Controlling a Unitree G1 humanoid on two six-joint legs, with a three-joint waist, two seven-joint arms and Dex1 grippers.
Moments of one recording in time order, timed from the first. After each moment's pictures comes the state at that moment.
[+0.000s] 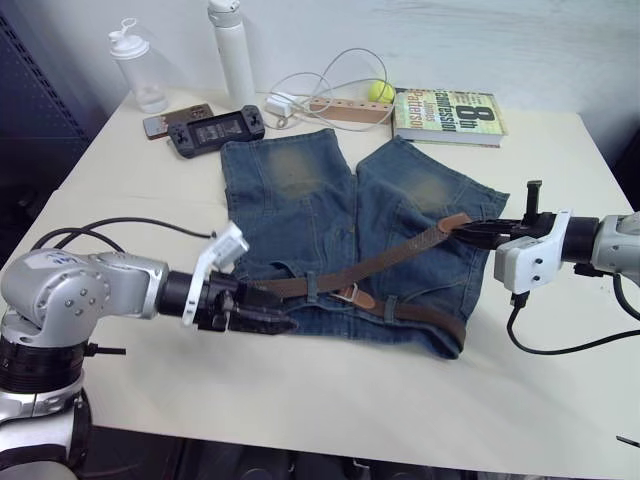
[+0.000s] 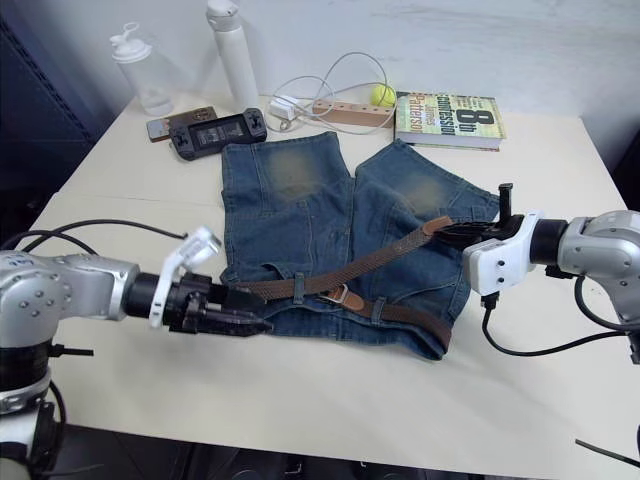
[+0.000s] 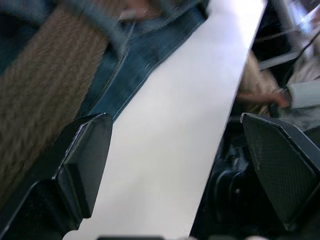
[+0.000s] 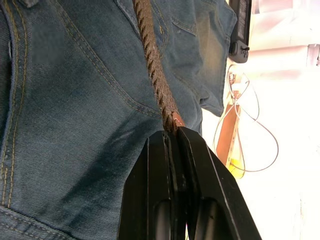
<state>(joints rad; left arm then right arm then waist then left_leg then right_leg) -0.61 0.78 0.15 -0.31 -1.07 1.50 -0.72 -0.55 -1.13 0.11 0.22 -0.05 -0.74 0.91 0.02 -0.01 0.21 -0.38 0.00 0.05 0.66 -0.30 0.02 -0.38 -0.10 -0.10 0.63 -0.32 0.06</state>
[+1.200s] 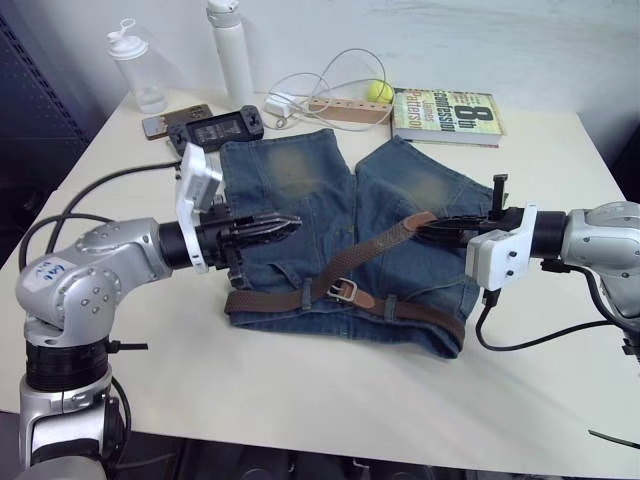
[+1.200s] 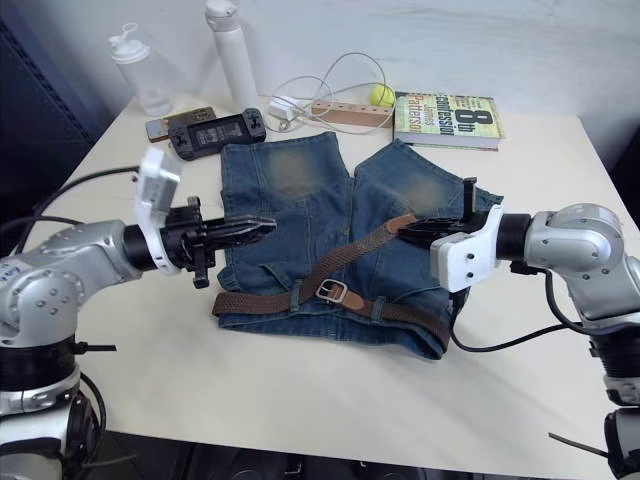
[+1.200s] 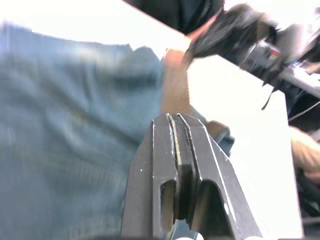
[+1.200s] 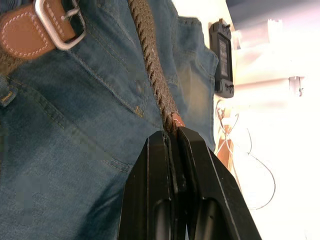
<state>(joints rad) -0.63 0.65 0.18 -0.35 -0.93 1.03 -0.70 -0.60 -0.99 0.12 0.04 0.02 -0.54 1.02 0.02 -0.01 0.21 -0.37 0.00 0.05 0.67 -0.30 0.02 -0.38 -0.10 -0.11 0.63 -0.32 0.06</state>
